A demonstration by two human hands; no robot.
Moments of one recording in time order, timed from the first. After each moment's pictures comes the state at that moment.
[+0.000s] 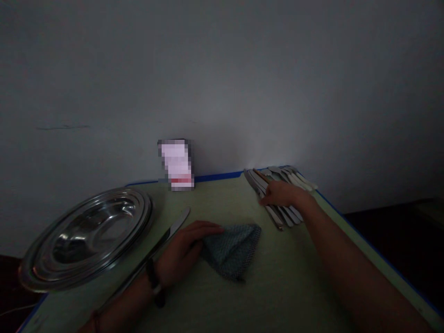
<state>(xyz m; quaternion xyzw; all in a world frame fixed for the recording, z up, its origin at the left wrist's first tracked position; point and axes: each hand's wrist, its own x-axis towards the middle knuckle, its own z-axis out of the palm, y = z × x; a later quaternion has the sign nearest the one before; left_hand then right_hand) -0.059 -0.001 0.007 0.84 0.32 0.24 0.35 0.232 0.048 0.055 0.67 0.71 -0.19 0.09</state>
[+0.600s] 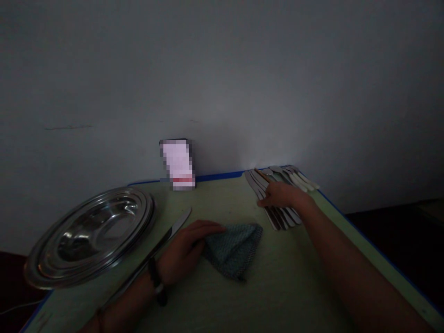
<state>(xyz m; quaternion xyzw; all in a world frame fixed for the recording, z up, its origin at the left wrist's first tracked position) -0.060 0.001 0.003 0.85 0.31 0.24 0.34 0.228 0.048 0.051 0.67 0.71 -0.17 0.11</state>
